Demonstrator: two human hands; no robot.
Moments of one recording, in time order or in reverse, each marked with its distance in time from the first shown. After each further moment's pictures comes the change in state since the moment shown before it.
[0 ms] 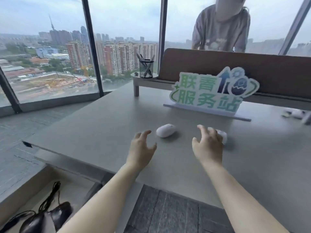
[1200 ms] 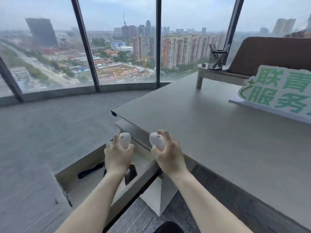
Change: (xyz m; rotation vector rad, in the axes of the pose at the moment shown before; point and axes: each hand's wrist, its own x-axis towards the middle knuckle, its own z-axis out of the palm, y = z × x) left_hand -0.134 -0.140 -0.173 0.203 0.493 -0.573; right_hand -0.184 -0.221 0.045 0.707 -0.647 -0.409
